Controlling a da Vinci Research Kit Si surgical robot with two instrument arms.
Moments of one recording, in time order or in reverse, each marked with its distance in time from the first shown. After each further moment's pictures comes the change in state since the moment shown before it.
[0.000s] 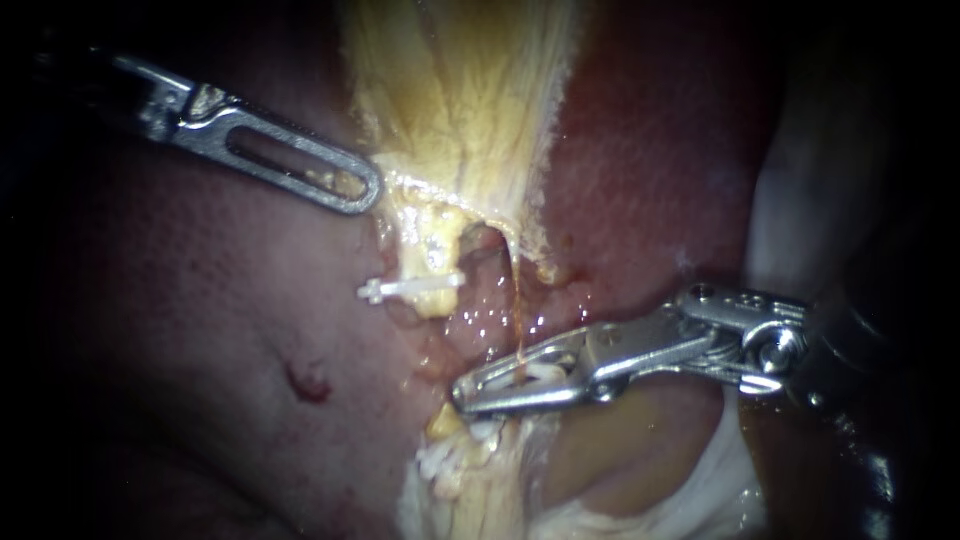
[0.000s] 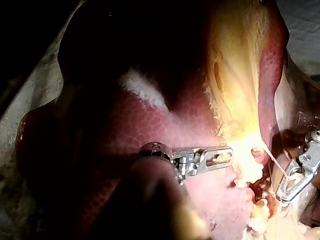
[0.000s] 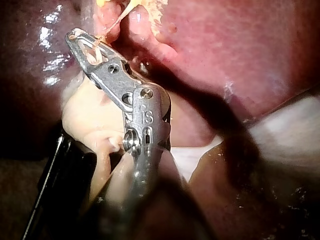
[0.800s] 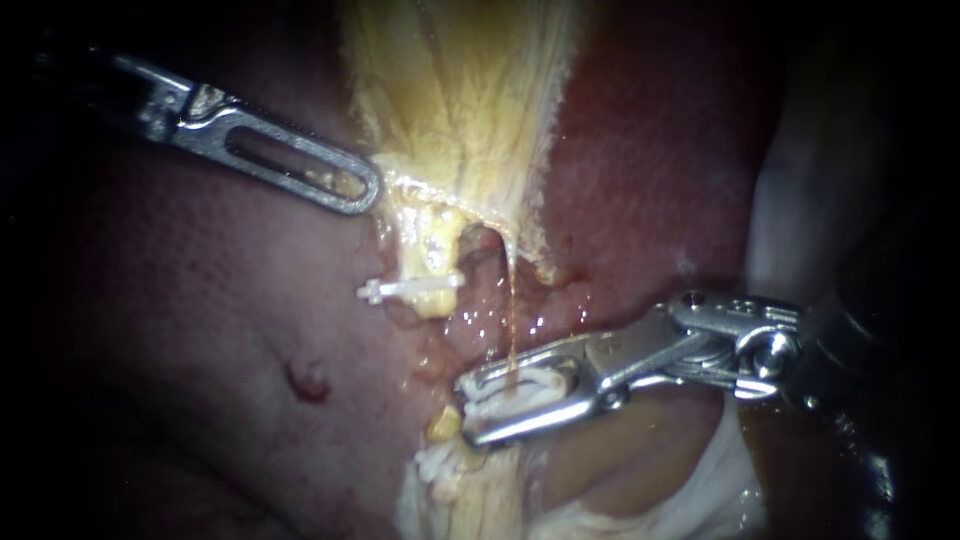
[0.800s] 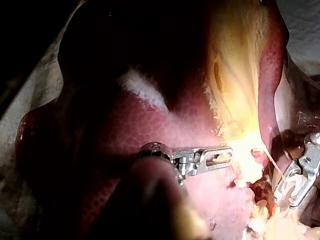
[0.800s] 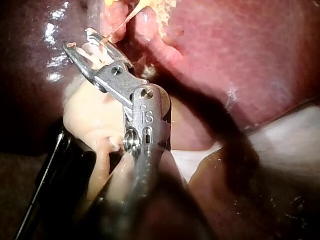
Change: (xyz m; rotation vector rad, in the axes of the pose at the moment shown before) right arm 0.000 0.000 0.001 -0.013 0.009 -0.043; left arm 0.000 0.000 0.000 0.000 0.000 0.000
